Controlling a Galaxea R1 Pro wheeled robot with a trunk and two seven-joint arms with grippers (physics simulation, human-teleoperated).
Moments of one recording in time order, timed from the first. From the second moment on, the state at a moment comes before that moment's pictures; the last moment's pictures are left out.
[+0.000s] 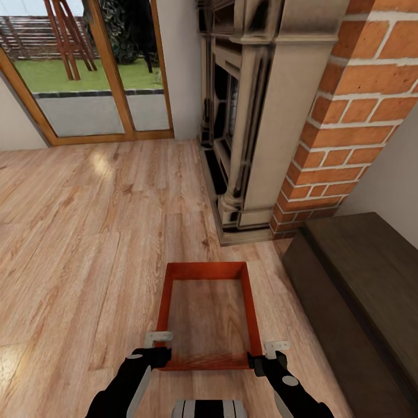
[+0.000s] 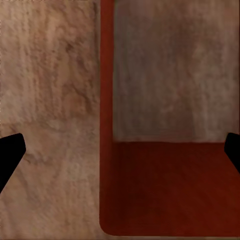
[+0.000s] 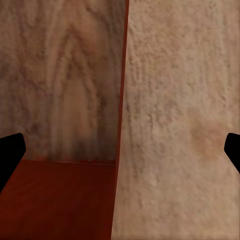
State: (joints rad) left arm -0.39 -0.12 0.01 -0.79 -0.02 0.41 0.11; right arm -0.46 0.04 0.16 -0.43 -0.06 -0.07 -0.05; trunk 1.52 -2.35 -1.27
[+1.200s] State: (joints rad) left arm -0.39 -0.12 0.01 -0.79 -0.02 0.41 0.11; right arm -0.45 0.04 0.16 -0.43 -0.06 -0.07 -0.05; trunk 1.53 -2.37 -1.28
